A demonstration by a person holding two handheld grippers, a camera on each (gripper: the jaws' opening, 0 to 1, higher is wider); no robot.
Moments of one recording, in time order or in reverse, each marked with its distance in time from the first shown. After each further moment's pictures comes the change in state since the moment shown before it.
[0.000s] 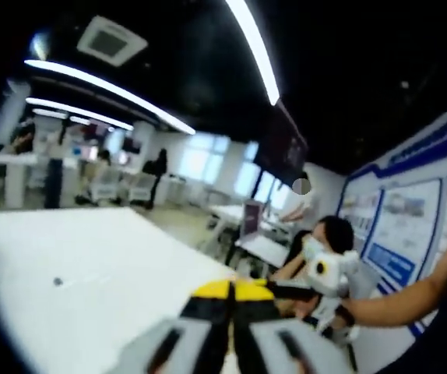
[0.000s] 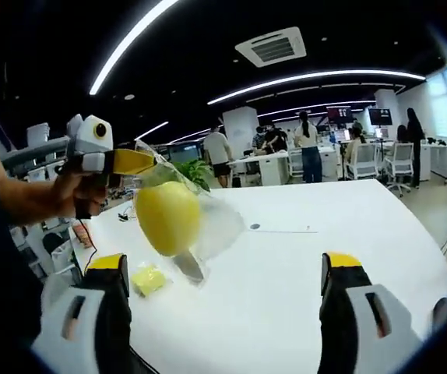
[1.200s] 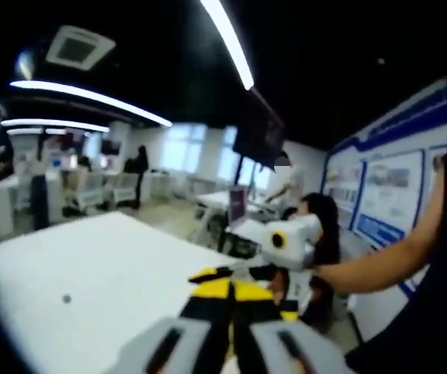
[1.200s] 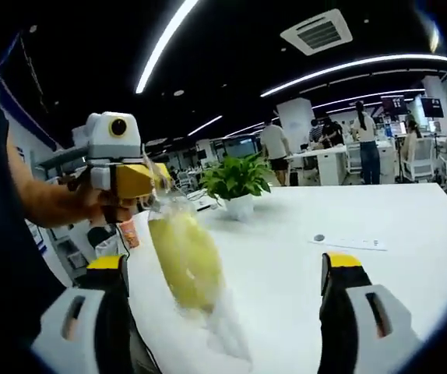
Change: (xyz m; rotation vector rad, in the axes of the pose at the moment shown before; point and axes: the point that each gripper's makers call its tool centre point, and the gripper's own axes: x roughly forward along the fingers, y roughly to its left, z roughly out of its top) left arm -0.039 -0.004 0.021 0.126 0.075 -0.089; right arm 0.075 0.062 0.044 -0.042 -0.030 0.260
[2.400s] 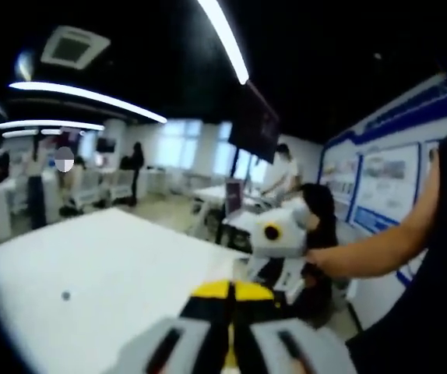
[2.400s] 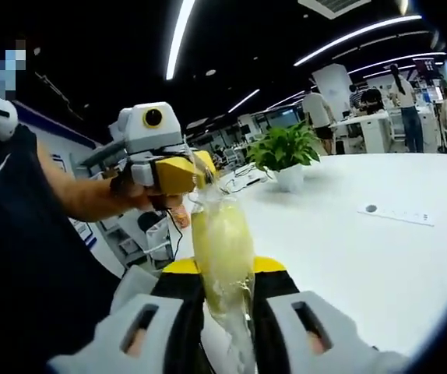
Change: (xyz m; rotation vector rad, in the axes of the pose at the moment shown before) left arm -0.005 0.000 -0.028 0.032 0.053 -0.024; right arm 0.005 0.062 -0.039 0.143 0.199 0.381
